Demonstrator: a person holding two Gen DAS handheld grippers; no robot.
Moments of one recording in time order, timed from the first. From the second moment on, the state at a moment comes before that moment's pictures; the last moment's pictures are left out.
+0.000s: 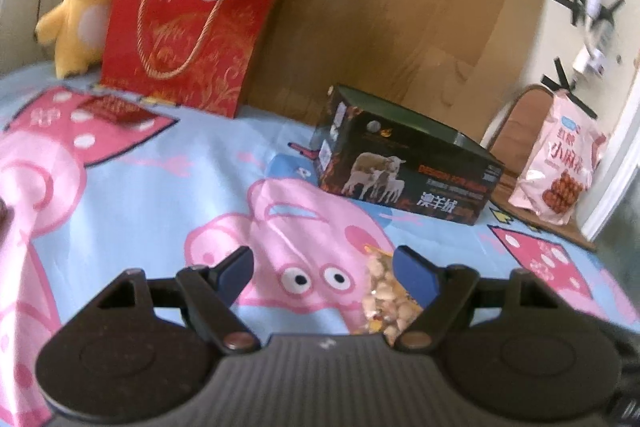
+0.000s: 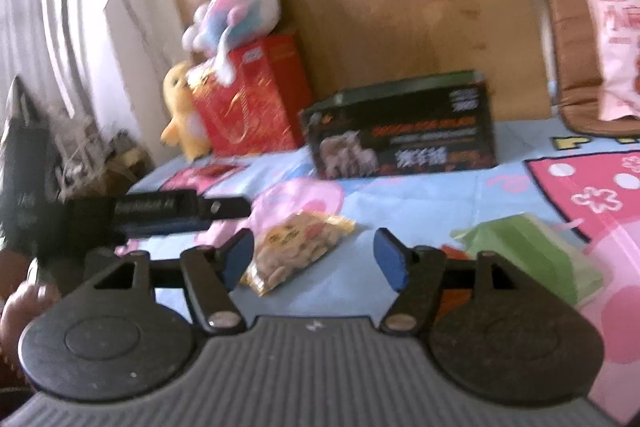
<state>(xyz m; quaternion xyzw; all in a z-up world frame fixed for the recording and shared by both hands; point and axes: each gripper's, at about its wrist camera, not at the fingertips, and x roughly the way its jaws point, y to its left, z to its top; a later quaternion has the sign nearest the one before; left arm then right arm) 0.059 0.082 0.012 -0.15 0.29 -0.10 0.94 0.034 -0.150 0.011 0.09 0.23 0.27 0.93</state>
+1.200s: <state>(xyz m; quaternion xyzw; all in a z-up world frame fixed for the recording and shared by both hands) 0.062 0.093 0.007 -0.19 0.30 -0.14 0.92 0.030 -0.108 0.006 0.00 0.28 0.40 0.87</state>
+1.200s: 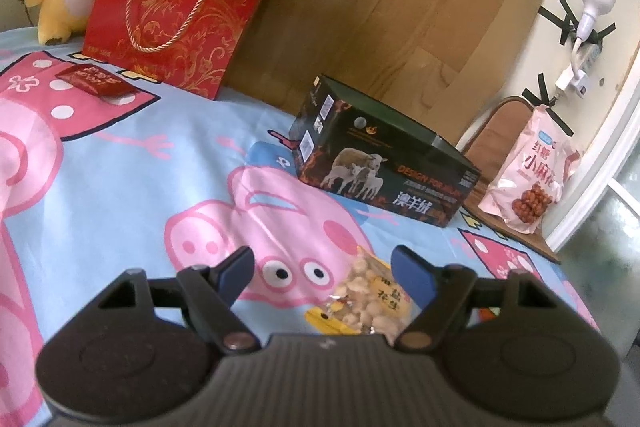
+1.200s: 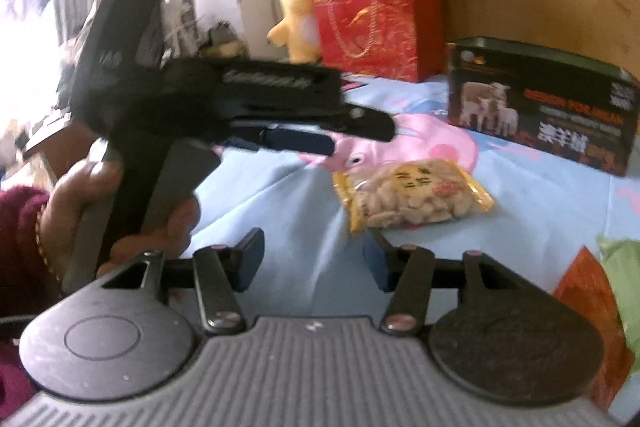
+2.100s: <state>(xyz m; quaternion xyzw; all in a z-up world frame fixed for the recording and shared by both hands) 0.061 0.088 0.008 -0.17 0.30 -0.13 0.93 0.025 -0.119 0.009 0.03 0.26 0.40 0.88</state>
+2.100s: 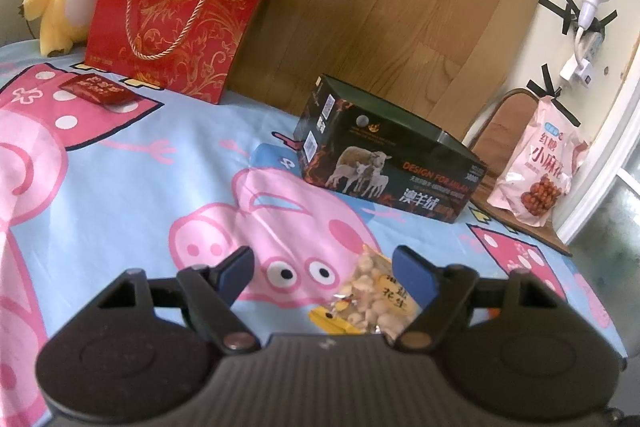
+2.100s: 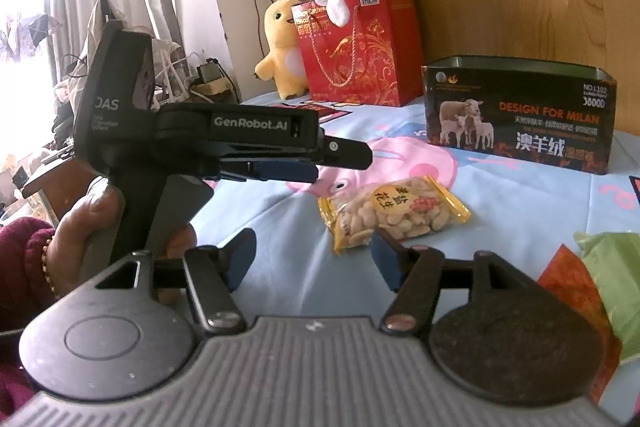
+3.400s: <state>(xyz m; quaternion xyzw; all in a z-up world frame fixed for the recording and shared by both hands) 0.061 0.088 0.007 -0.17 0.30 -0.14 0.93 0.026 -0.123 0.010 0.03 0.26 0.40 0.88</state>
